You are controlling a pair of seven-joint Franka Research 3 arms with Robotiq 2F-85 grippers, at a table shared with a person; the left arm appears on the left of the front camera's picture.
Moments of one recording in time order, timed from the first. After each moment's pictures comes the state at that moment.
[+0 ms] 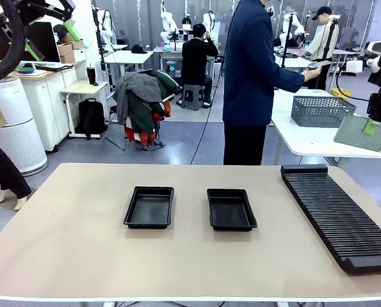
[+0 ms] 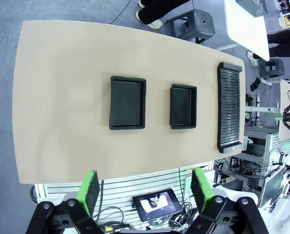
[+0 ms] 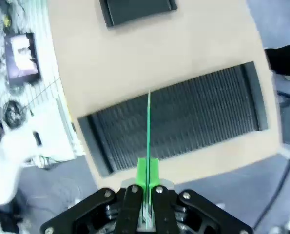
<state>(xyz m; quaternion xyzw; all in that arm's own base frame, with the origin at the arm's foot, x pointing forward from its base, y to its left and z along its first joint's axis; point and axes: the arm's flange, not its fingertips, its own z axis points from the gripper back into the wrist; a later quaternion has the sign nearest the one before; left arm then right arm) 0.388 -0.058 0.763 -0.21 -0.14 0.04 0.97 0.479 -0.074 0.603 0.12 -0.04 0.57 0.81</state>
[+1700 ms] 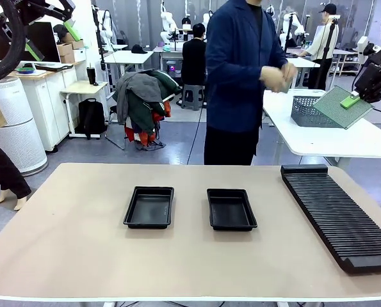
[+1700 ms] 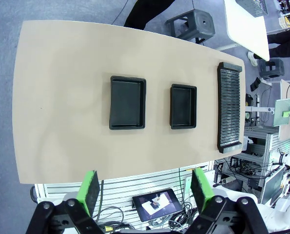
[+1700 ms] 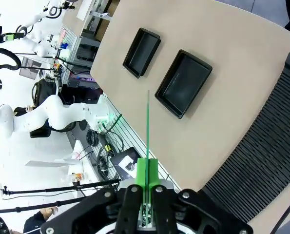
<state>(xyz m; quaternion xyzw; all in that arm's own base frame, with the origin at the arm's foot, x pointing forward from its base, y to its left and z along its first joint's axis) 0.388 -0.058 0.763 -0.21 -0.14 0.04 0.97 0.507 -0.094 0.606 0.41 -0.04 0.23 0.88</state>
